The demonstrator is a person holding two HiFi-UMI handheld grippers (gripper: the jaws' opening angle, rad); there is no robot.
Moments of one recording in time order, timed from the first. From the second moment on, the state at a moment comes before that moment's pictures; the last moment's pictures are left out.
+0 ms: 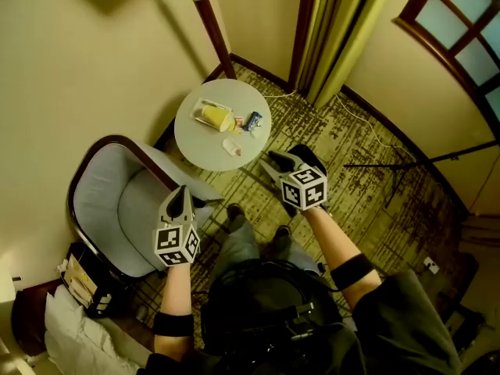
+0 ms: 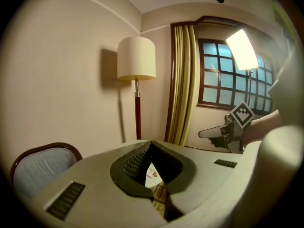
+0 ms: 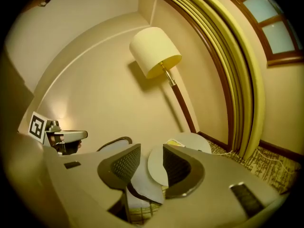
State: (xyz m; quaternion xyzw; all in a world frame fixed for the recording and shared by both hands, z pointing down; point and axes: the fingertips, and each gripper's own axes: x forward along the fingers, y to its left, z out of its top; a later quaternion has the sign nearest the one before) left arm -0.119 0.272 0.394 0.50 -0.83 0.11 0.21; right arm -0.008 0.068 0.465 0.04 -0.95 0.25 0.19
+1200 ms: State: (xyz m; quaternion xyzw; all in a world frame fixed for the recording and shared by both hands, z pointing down) left arm -0.314 0.185 0.541 0.55 -0.79 0.14 0.22; right arm -0.270 0.012 0.746 0.11 -0.80 0.56 0.18
